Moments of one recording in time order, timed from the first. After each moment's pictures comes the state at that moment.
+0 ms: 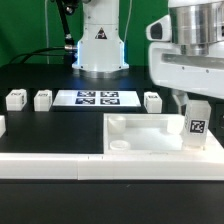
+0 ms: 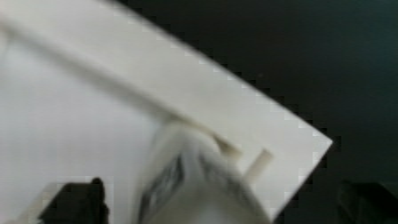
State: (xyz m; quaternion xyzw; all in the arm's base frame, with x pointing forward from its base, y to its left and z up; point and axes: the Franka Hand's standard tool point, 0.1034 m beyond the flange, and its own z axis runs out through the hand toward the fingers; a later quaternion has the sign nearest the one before) arm 0.635 0.115 0.080 -0.92 0.37 -0.01 0.06
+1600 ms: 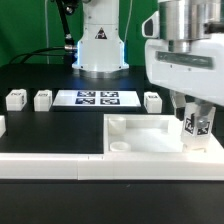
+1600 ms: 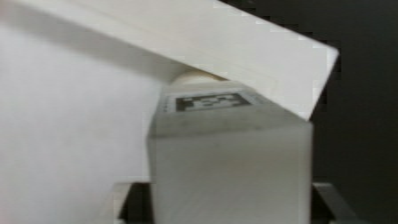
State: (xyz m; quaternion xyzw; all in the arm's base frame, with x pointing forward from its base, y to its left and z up) arm 0.631 0.103 0.071 -0.76 0.64 -0.01 0.08
